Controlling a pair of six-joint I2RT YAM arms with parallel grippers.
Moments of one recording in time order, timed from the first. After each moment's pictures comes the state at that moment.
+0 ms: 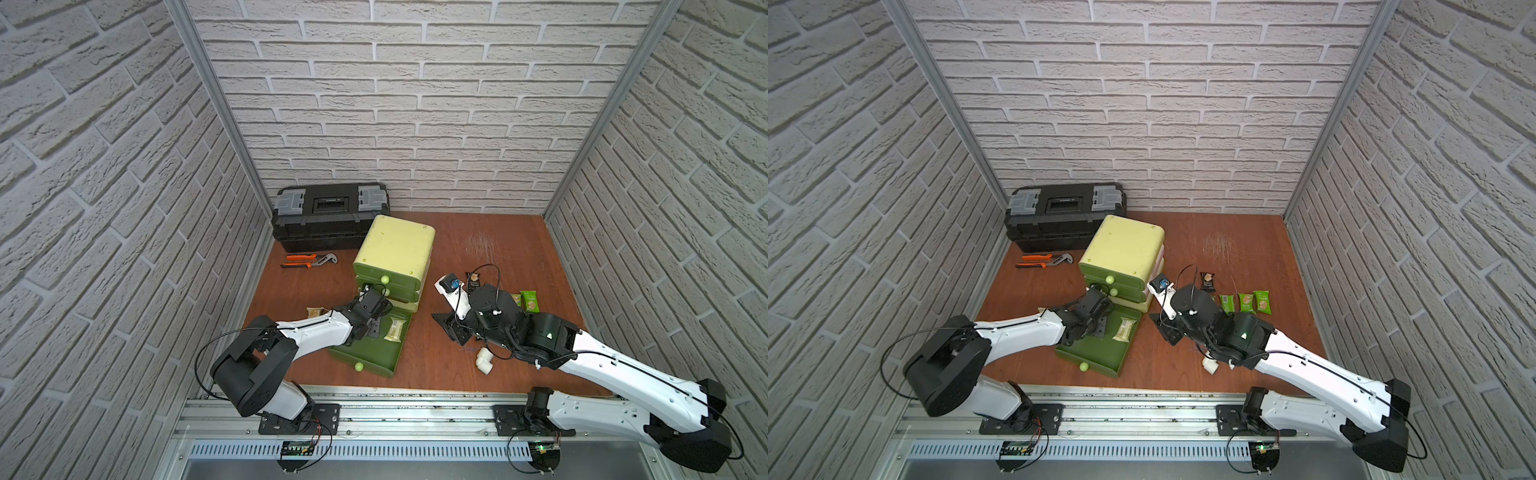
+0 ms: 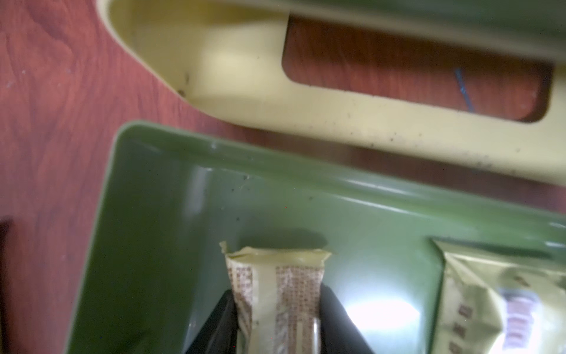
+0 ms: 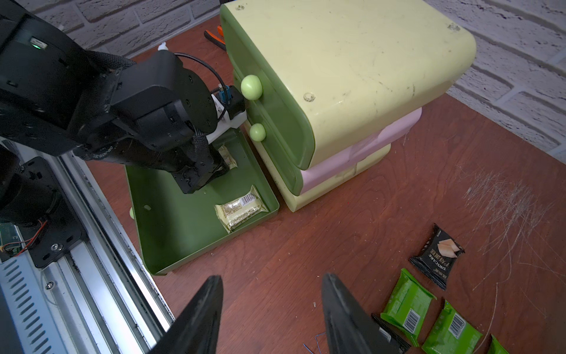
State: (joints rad) left arm -0.72 1.47 0.66 -0.35 -0.30 -0.50; right arm 0.95 1.01 1.01 -0.68 0.23 0.13
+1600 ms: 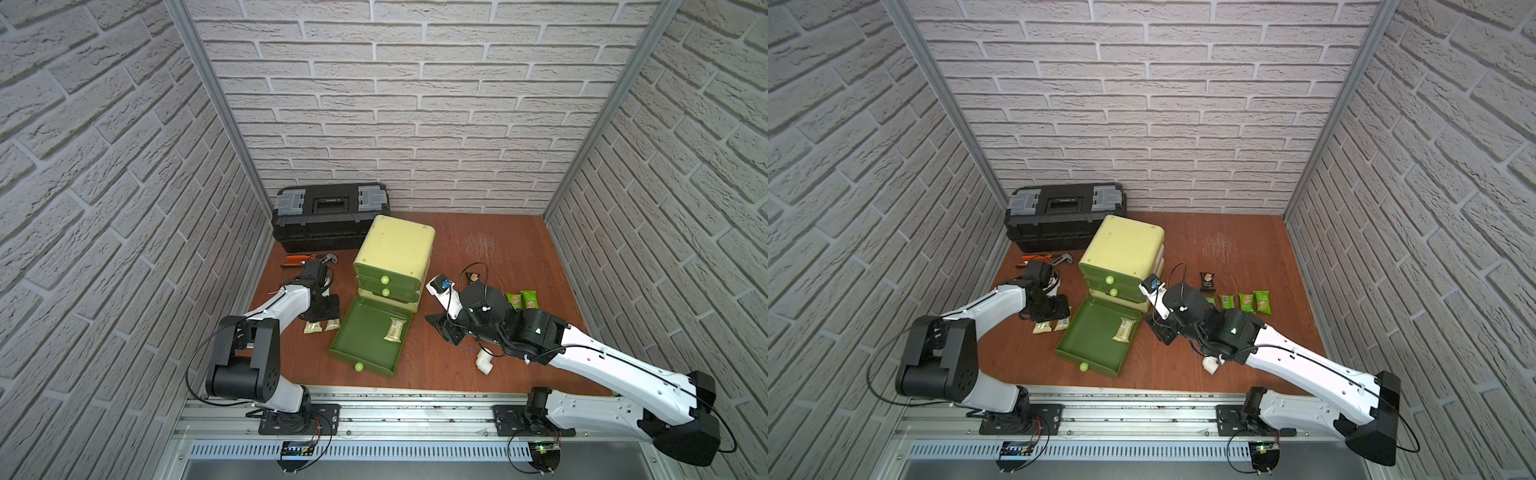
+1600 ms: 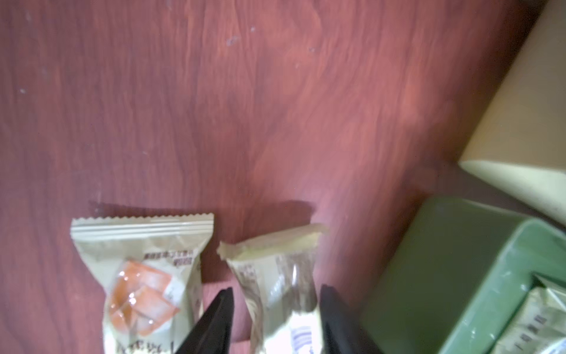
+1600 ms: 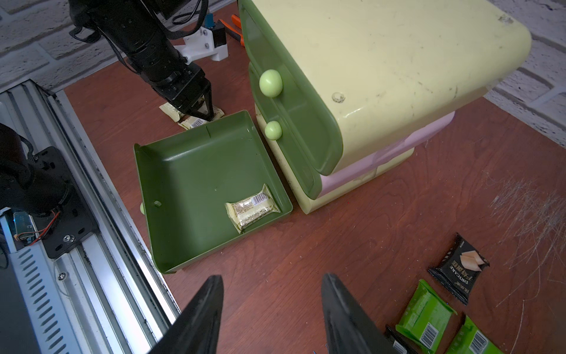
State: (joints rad) left arm -0.11 1.50 0.82 -0.63 0.11 -0.22; right arm 0.95 1.07 1.03 -0.67 0.18 0.11
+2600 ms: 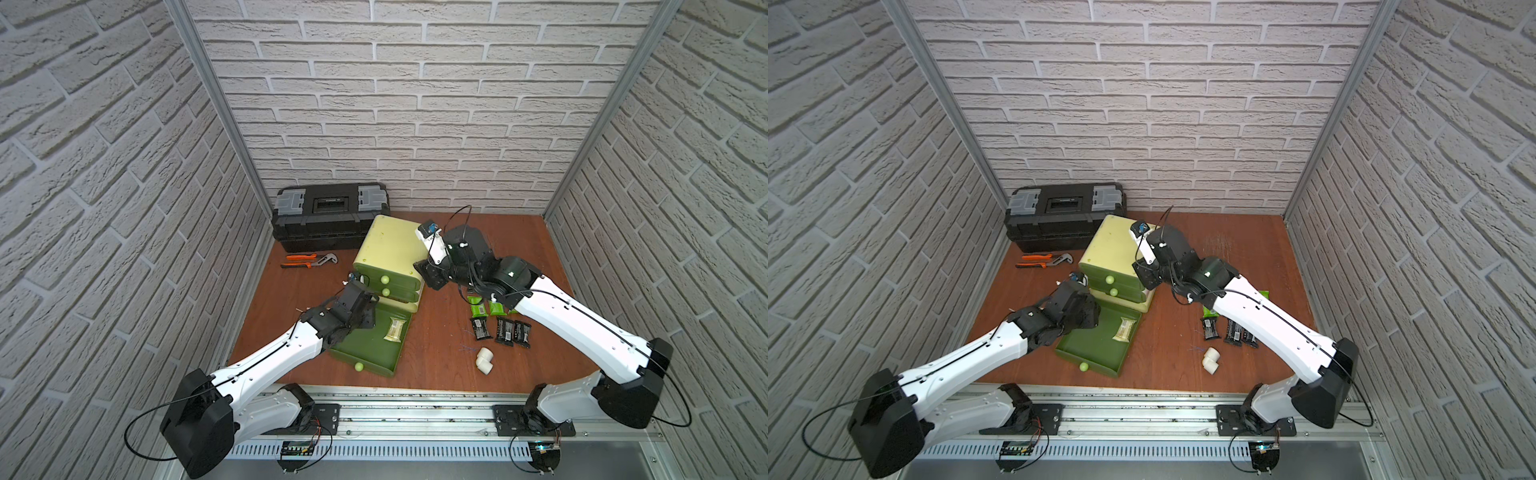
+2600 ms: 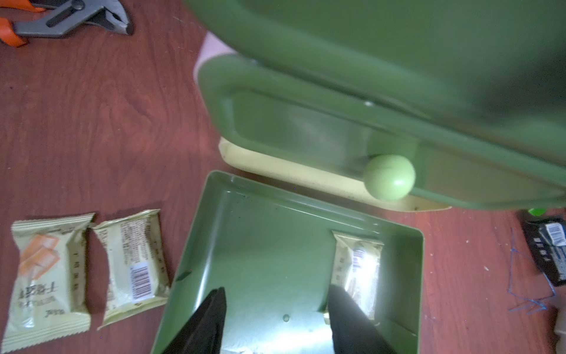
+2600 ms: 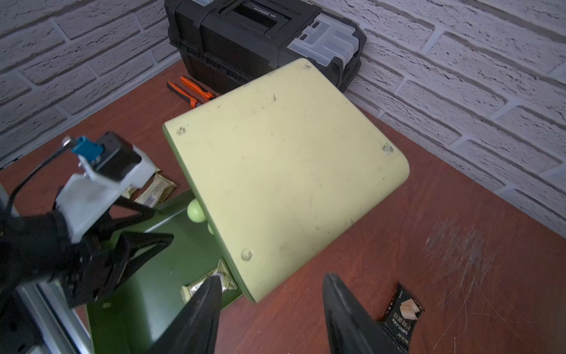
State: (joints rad) left arm -0.73 1.13 0.71 -0.48 -0.25 -0.58; right arm 0.75 1.47 1.54 -0.73 0.17 0.04
